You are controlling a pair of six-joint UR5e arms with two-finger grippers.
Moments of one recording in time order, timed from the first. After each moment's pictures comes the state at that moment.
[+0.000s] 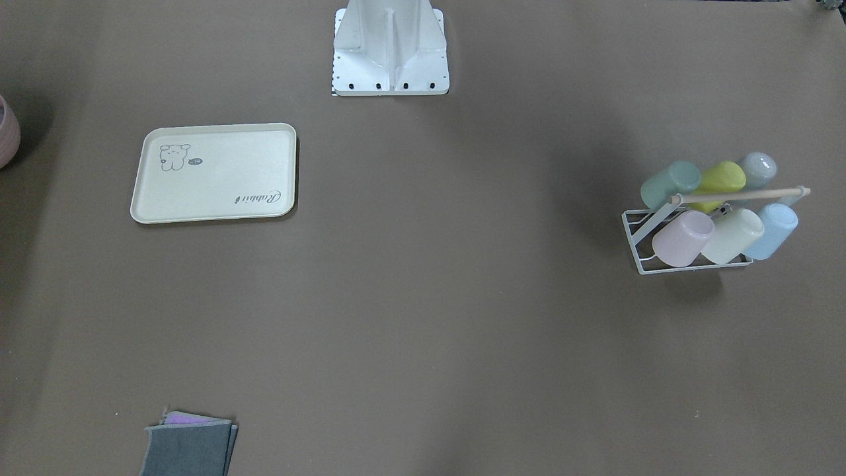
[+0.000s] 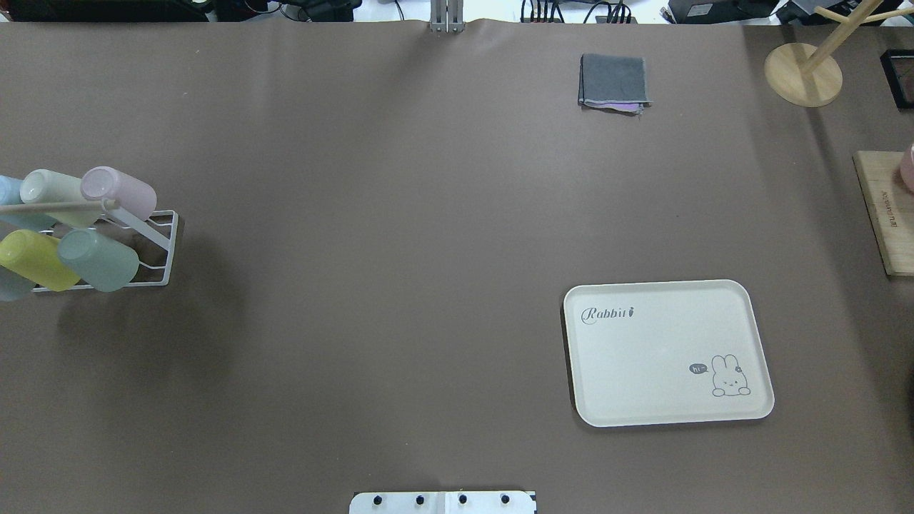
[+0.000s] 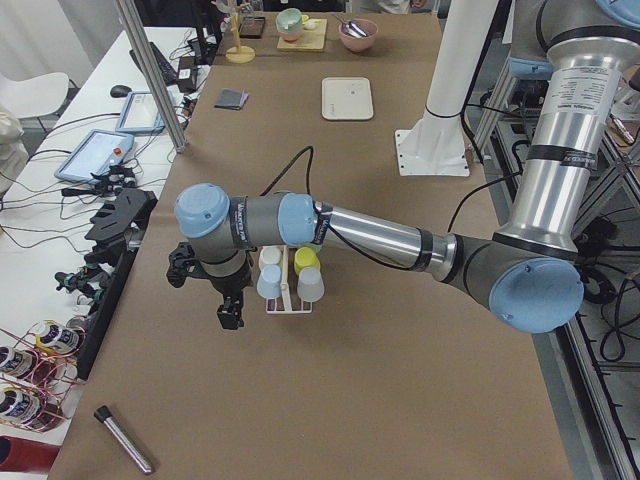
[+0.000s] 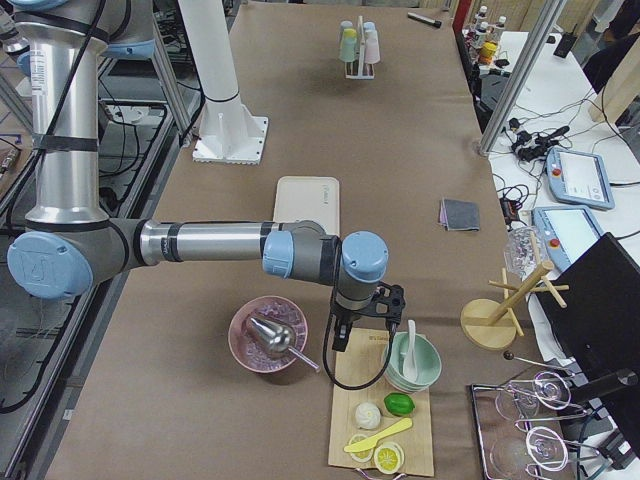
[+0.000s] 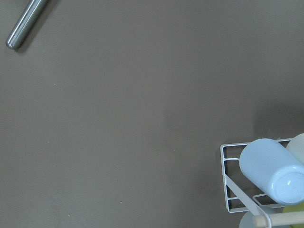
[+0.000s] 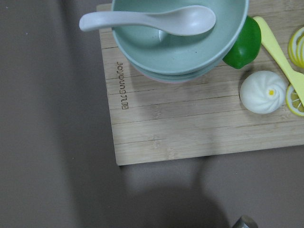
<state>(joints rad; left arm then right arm) -1.63 -1.78 -1.61 -1.24 -2.35 0.17 1.60 -1.63 1.70 -1.74 2.35 0.06</state>
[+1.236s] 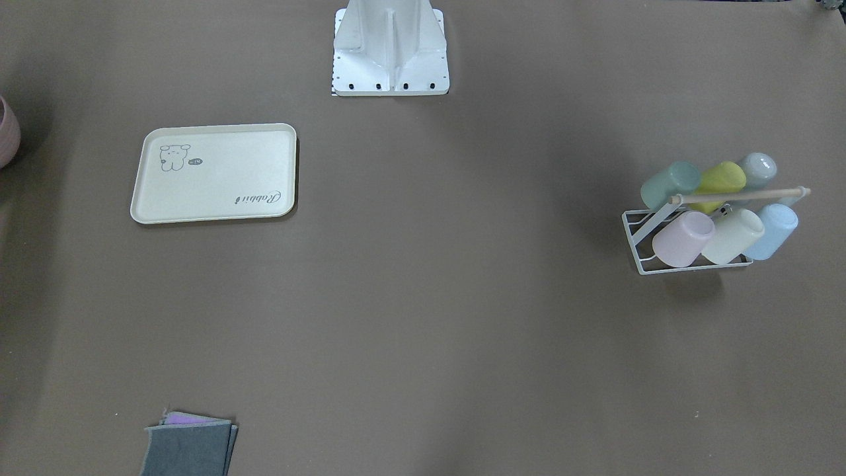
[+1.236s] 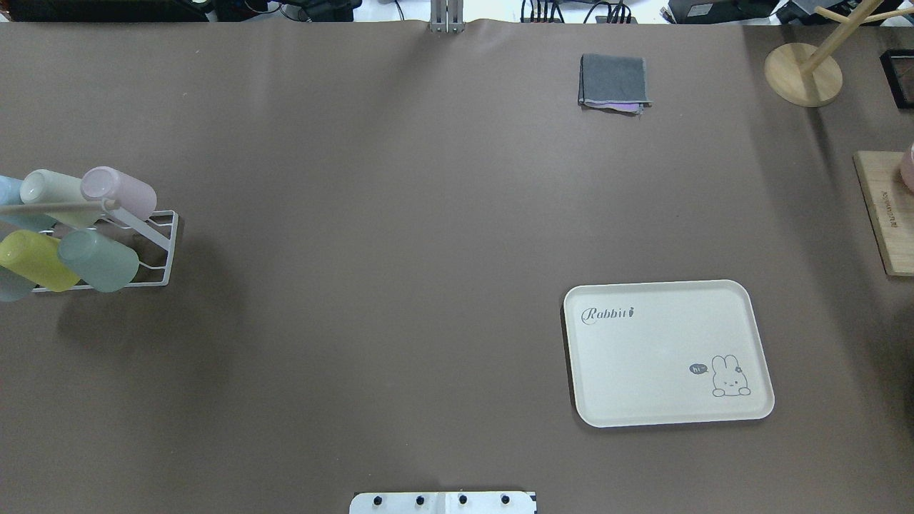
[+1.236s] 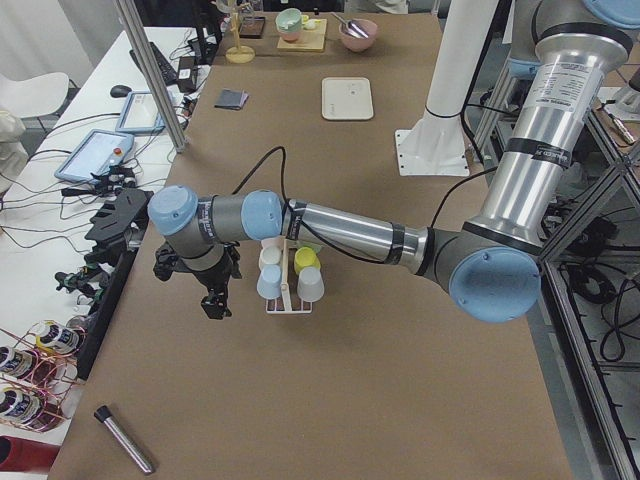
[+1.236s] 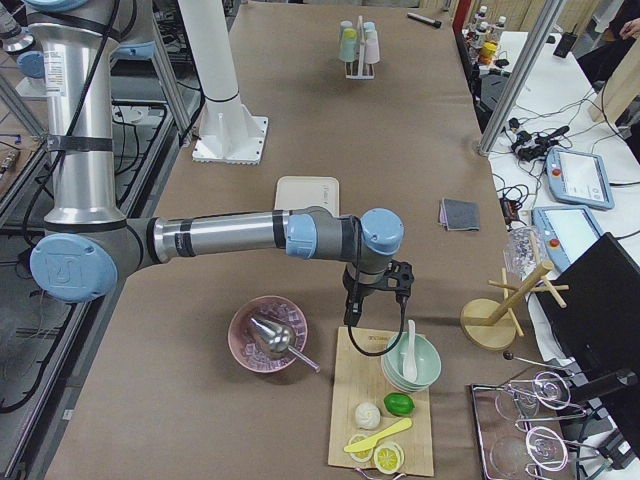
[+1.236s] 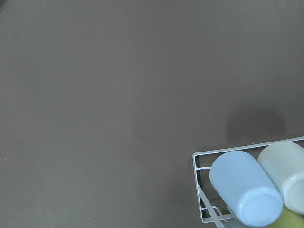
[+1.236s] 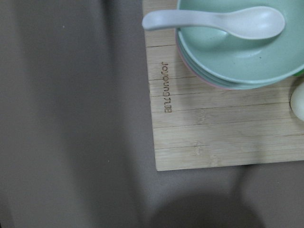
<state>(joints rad) -1.57 -1.90 -1.46 -1.24 -2.35 0.16 1.47 -1.58 1.73 -1.75 2.36 0.17</state>
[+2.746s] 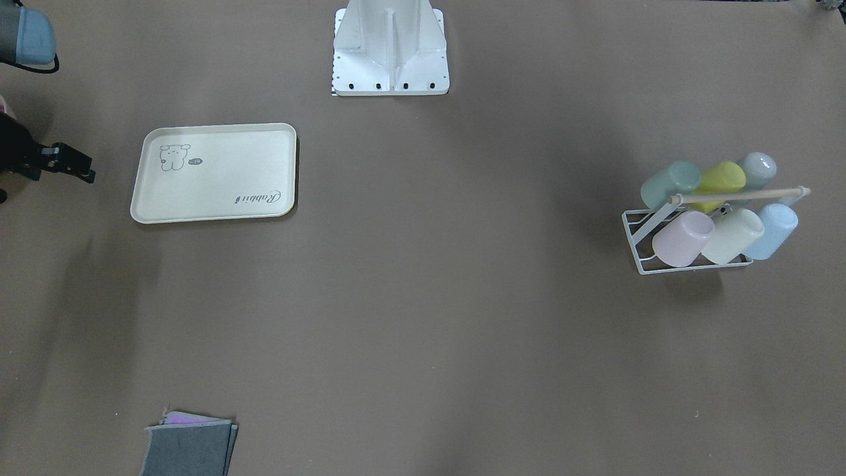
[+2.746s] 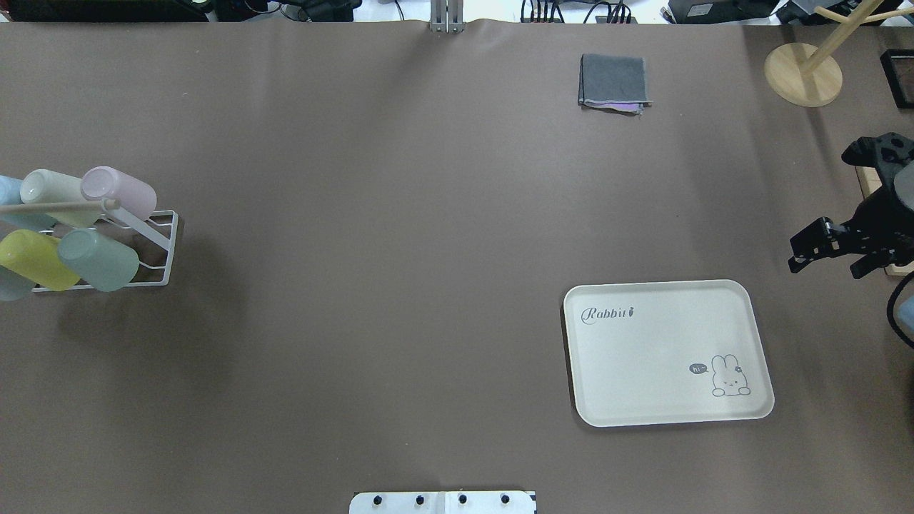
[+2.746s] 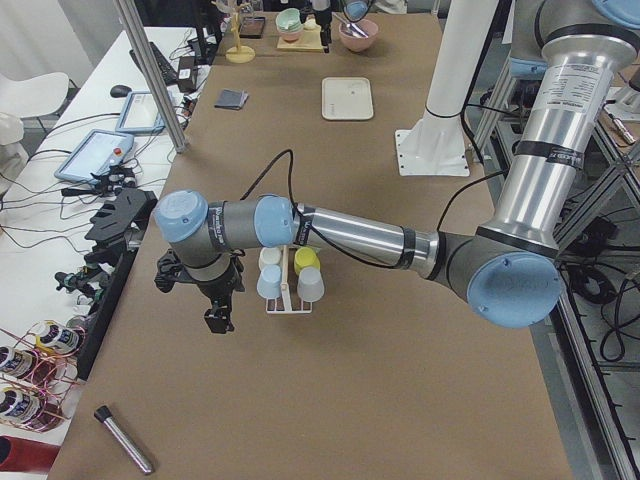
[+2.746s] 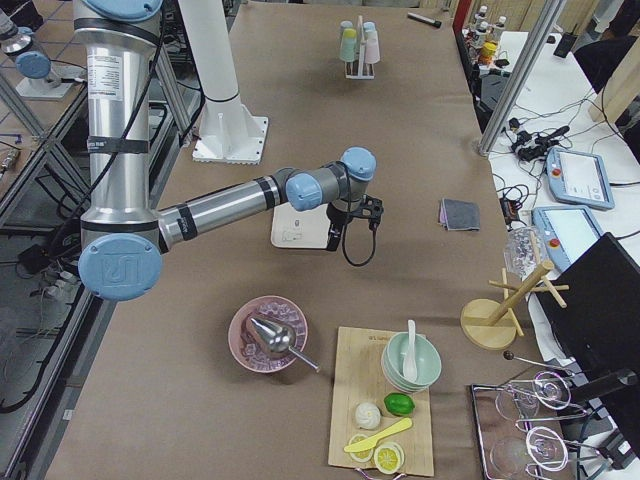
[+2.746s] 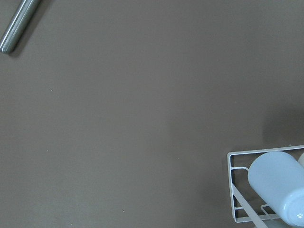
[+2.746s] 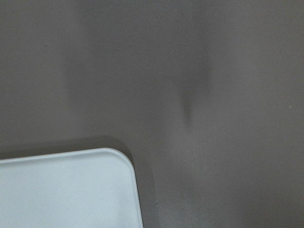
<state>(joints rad) -1.62 -1.83 -1.52 -1.24 -2.32 0.18 1.02 -1.63 1.93 -1.52 2.33 0.71</state>
